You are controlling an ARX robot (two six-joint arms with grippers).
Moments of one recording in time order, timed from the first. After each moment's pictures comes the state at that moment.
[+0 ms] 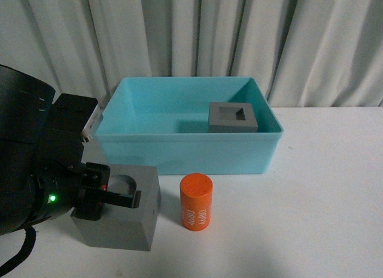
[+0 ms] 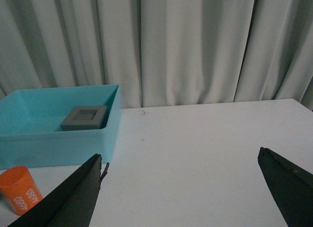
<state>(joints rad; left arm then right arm) -0.34 1.77 0.63 0.40 -0.23 -0.07 0.00 0.00 0.01 0.00 0.00 0.01</state>
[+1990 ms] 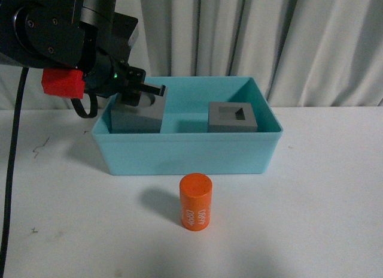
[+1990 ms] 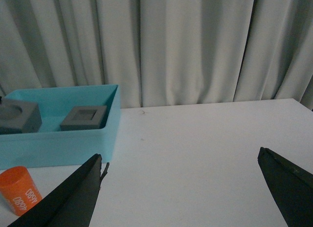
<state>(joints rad) -0.25 2.14 1.39 0.19 -0.26 0.11 0.00 0.00 0.01 0.00 0.00 0.01</state>
